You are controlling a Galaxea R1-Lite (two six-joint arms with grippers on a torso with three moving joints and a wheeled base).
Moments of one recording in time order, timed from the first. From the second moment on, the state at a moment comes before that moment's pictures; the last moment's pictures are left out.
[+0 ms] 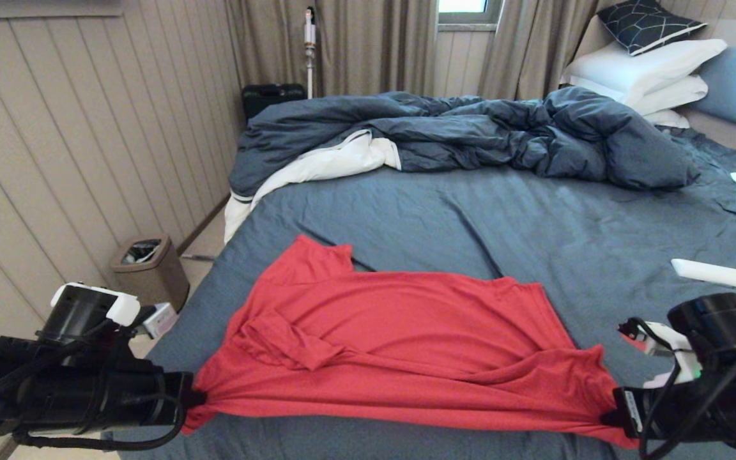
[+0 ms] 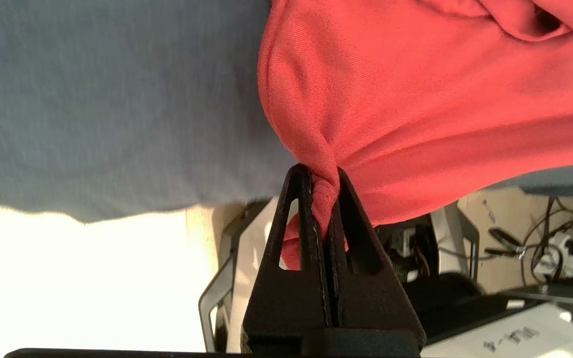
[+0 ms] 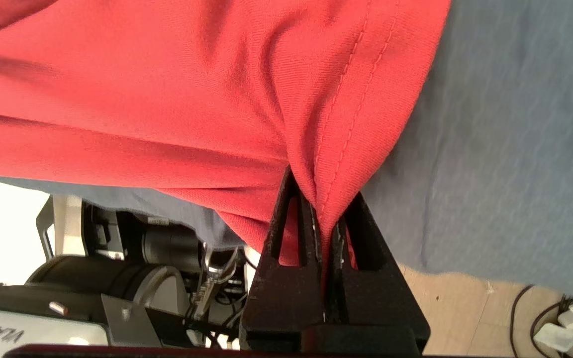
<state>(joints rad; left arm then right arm) -0.25 1.59 -0.51 -0.10 -0.21 -0.24 -0.05 1.57 -0.55 0.09 0.18 0.06</state>
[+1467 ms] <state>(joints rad) -0.24 1.48 -0.51 -0.18 -0.21 -0.24 -0.07 1.41 -0.53 0.06 0.19 0.06</state>
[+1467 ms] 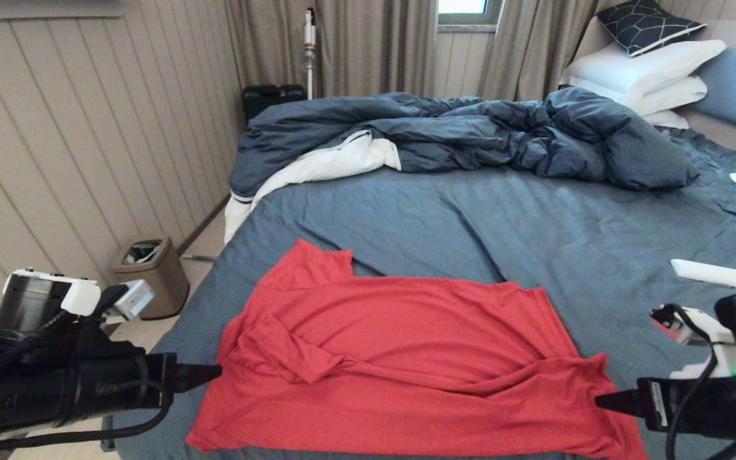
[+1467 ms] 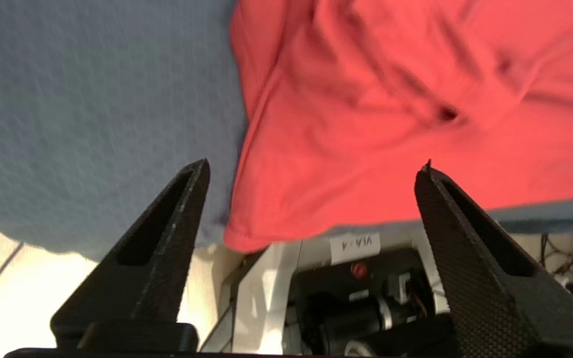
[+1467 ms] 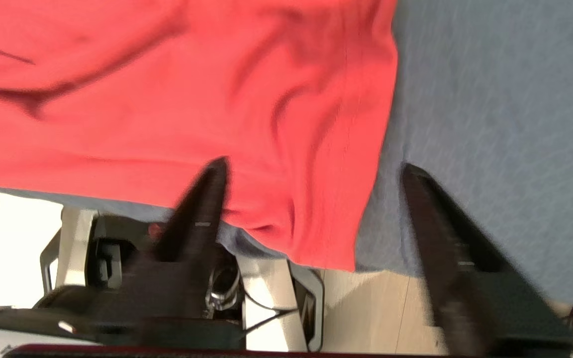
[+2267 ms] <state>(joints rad) -0.51 1.62 -0.70 -0.05 -0.14 -0.23 -0.01 1.49 -0.73 0.06 0.19 0.11</state>
